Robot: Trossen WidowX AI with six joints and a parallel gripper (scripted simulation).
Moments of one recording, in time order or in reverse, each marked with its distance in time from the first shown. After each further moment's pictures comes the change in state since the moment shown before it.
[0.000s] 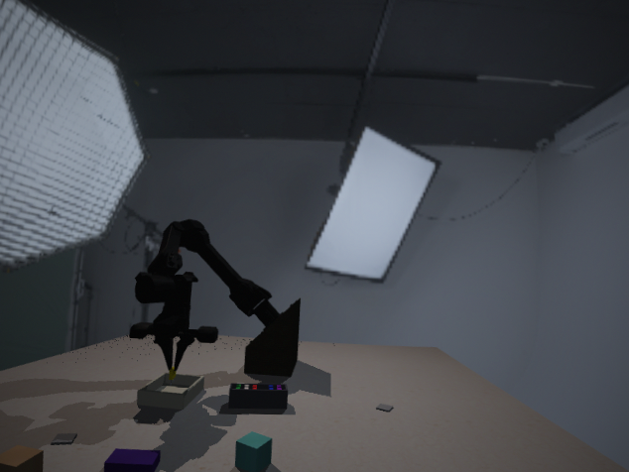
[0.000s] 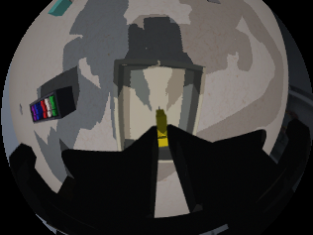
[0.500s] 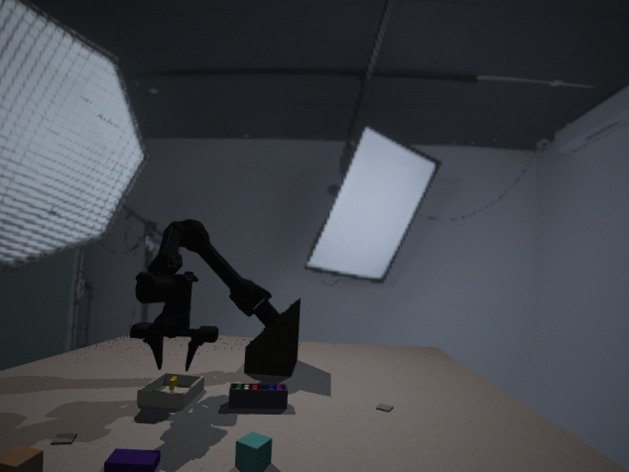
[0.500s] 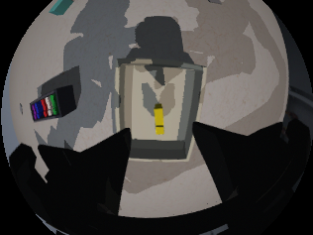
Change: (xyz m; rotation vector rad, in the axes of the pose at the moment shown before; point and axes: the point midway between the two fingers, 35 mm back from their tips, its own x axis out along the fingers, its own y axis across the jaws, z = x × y) arm -0.001 0.001 0.000 -0.006 0.003 0.003
